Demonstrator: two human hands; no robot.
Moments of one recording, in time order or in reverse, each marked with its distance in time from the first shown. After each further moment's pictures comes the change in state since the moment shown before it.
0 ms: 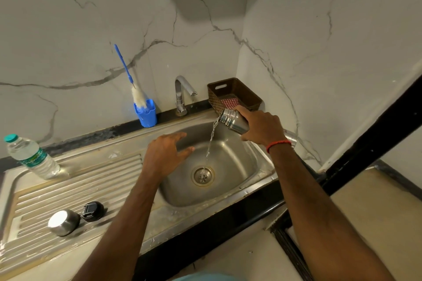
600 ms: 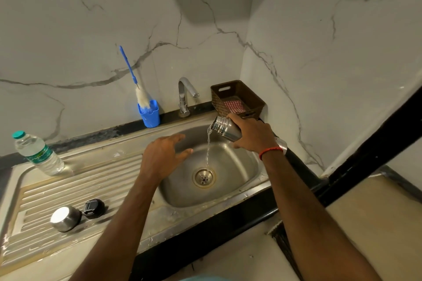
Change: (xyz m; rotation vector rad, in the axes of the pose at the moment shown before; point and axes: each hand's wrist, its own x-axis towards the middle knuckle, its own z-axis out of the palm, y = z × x) left_hand -0.006 0.001 -0.002 0.052 0.028 -0.058; right_hand 0.001 -0.011 0.018 0.137 -0.023 -0.083
